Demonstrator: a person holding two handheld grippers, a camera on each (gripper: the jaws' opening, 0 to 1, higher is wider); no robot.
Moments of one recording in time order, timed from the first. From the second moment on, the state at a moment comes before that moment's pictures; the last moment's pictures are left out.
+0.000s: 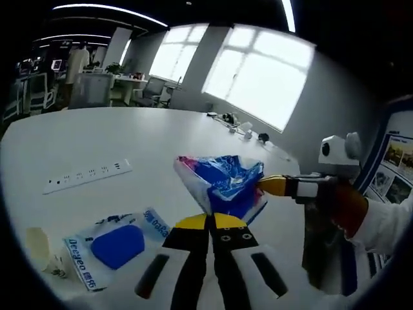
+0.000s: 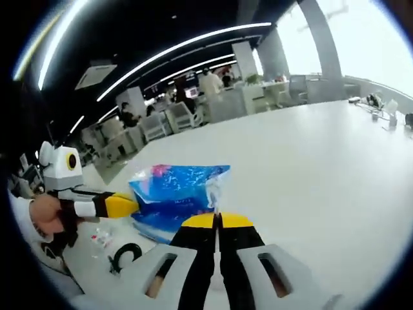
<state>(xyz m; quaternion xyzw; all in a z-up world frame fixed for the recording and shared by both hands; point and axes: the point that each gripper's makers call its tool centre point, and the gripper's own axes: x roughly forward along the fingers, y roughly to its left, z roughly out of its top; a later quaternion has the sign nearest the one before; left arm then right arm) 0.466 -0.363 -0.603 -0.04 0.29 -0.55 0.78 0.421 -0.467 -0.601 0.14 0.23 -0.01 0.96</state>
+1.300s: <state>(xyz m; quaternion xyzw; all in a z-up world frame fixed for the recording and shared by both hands) 0.491 -0.398 -0.694 -0.09 0.42 -0.42 0.80 0.472 -0.517 -0.707 0.14 0.32 0.02 0.94</state>
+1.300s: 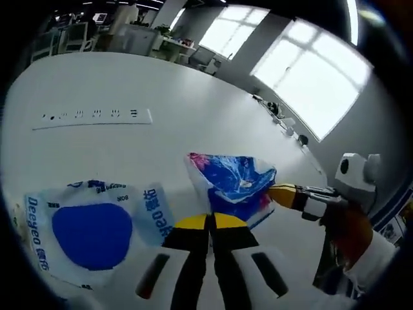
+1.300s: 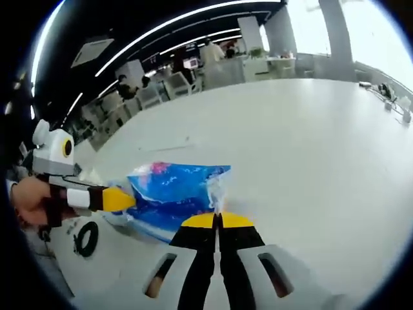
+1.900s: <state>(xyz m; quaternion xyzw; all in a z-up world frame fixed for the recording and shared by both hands) 0.499 -0.402 -0.709 -0.09 0.44 -0.41 0.80 0.480 -0.514 -0.749 0.18 0.34 0.02 0.93</state>
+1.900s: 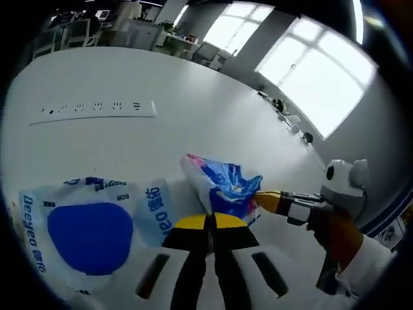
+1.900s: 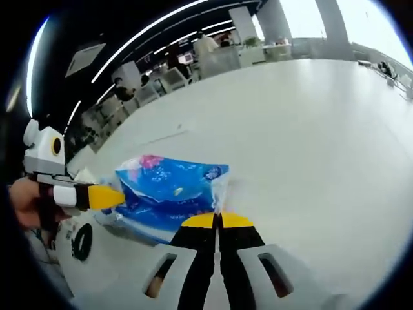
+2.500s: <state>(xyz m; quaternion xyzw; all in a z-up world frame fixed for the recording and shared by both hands) 0.501 -0.401 -0.710 -0.08 0.43 -0.41 0.80 0.486 -0.515 -0.756 0.19 0.33 0.02 0.92</state>
